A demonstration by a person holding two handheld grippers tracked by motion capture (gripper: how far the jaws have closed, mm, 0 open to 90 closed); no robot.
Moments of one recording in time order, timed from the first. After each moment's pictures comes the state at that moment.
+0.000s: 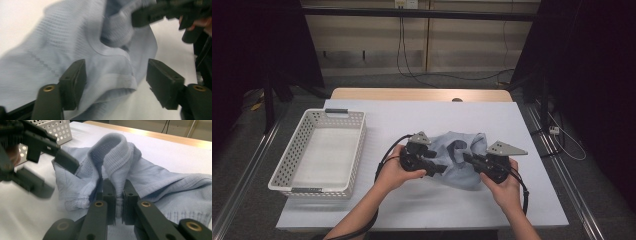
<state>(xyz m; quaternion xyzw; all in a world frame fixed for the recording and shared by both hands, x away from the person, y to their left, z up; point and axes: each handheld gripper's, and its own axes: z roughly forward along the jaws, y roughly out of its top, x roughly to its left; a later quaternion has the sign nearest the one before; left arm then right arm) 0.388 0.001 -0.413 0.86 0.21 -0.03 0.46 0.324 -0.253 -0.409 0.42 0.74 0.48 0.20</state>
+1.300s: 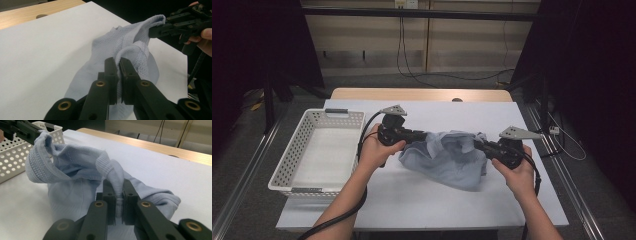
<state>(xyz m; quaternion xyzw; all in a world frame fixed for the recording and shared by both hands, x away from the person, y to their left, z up) 0.429 0.058 -0.350 0.82 0.27 -0.02 0.50 0.342 -0.280 -0.372 0.43 0.74 0.48 0.21</state>
